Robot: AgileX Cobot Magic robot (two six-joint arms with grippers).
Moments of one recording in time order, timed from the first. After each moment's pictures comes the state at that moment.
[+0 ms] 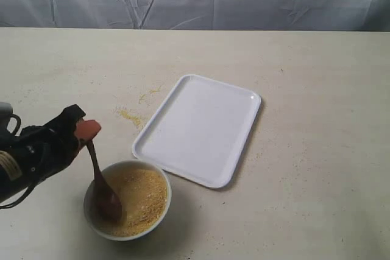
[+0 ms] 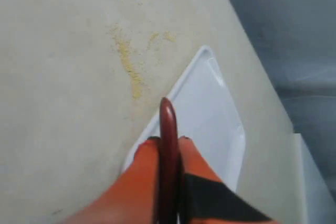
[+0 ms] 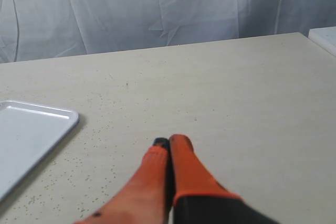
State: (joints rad) left arm -0.40 1.59 -0.17 0.13 -0.93 -1.20; right arm -0.01 0.01 0.00 -0.01 0.31 0.05
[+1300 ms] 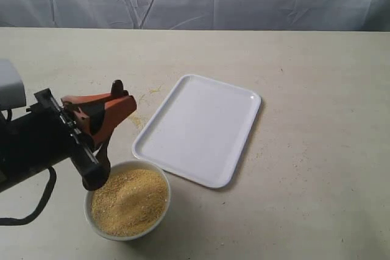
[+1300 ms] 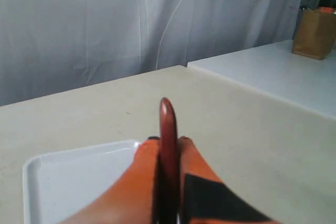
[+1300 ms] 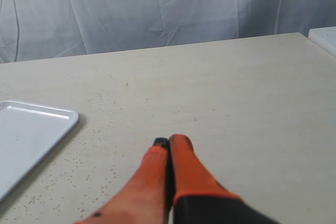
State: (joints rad) left arm -0.40 1.40 -0.19 0.58 -1.20 -0.41; right arm -0.01 0.01 0.00 -0.01 0.31 0.05
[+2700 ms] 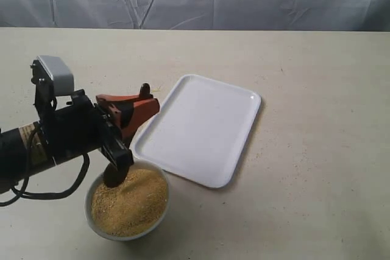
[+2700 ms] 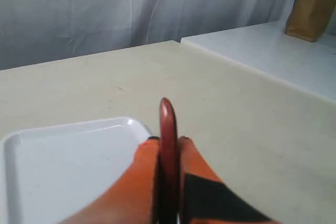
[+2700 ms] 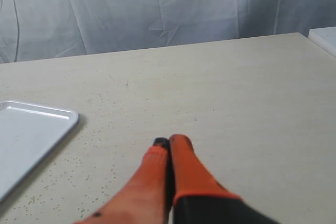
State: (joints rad) left arm -0.40 1.64 -0.33 0.63 -1.21 -0.44; right arm -0.01 0.01 0.00 -0.01 0.31 0.05
